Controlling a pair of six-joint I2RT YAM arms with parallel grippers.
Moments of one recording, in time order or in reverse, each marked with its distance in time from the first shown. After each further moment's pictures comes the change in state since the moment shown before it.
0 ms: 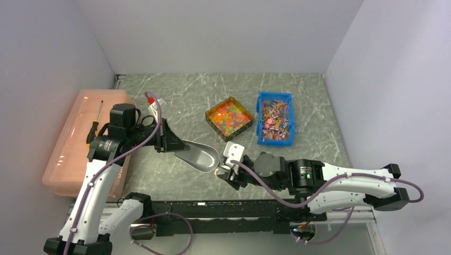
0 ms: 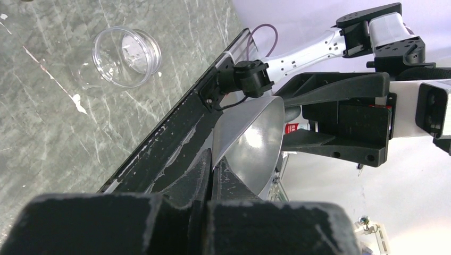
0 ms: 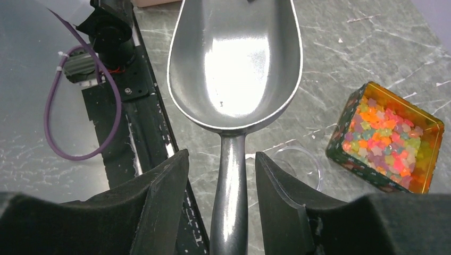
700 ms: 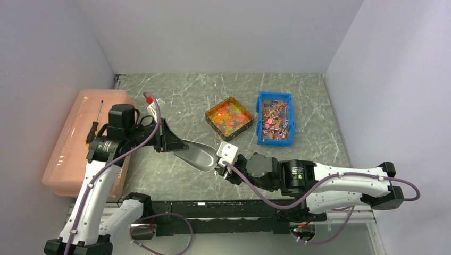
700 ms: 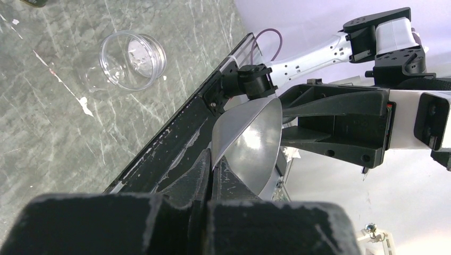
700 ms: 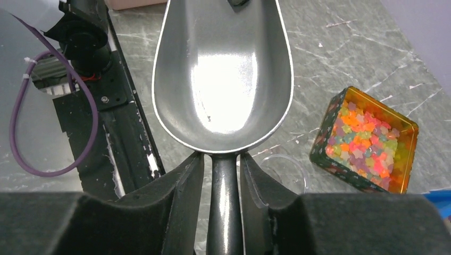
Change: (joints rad) left arm 0.004 -0.009 -0.001 0.006 -0.015 -0.003; right arm 0.003 0.064 0.000 0.062 0.076 -0.042
